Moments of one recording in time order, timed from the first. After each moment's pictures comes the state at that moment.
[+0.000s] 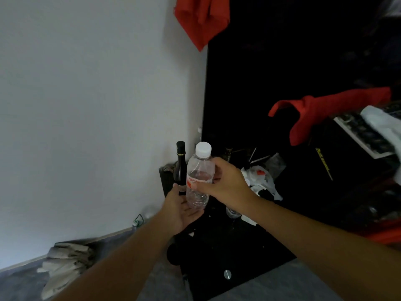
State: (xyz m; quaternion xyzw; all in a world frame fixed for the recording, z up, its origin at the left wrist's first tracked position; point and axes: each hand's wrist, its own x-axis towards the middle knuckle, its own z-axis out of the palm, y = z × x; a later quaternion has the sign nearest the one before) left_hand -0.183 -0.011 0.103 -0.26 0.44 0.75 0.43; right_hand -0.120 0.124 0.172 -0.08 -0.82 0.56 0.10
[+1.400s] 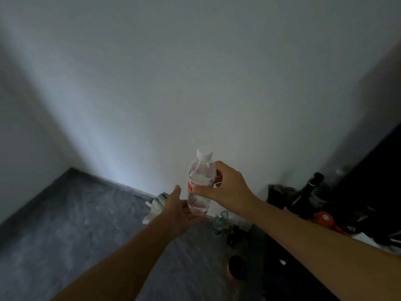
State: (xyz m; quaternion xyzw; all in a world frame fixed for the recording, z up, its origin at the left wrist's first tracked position) left_hand -0.126 -0.323 0.136 -0.35 0.34 0.86 0.17; right_hand -0.156 -0.169 0.218 0.23 -0.84 0.49 -0.05
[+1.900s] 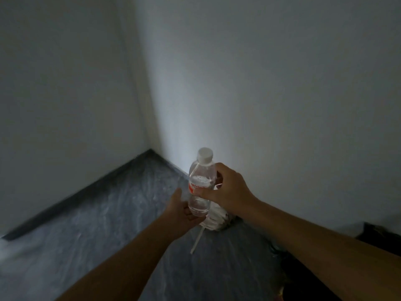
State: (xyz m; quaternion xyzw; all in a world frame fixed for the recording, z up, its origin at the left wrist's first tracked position) left_hand 0.035 -0.547 0.150 -0.40 0.27 0.88 0.02; right_hand -0.053 -0.417 0.224 0.39 -0.79 0.46 -0.12
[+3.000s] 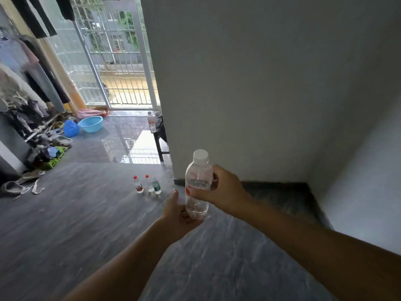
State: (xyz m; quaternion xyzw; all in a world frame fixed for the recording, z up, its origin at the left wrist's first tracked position) left_hand 0.410 -0.904 0.168 -0.51 0.12 0.76 -0.38; right_hand 0.251 -0.894 0.243 0.69 -0.53 0.36 -0.34
